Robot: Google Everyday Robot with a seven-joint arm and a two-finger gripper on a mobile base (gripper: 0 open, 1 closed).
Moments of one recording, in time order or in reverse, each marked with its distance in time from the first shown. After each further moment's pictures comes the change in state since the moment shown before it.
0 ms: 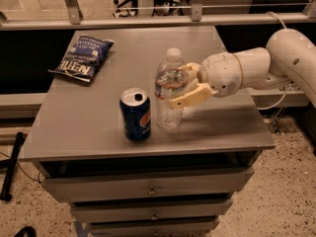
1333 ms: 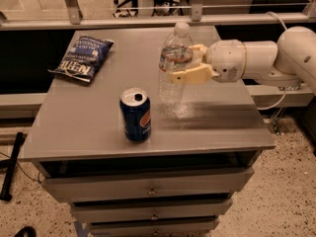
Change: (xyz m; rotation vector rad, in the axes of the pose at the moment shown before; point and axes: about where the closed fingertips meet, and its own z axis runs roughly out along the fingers) arm -0.018 -0.055 -0.026 0.225 -0.065 0.025
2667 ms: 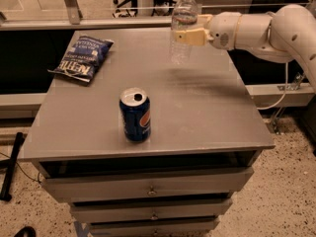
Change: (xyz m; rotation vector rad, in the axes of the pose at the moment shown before) arm 0.001 -0.162 -0.023 0.398 0.062 0.027
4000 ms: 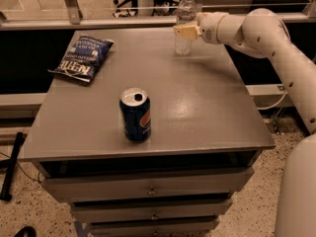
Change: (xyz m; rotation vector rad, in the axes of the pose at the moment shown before) arm 0.053 -0.119 0.040 0.324 0.114 -0.007
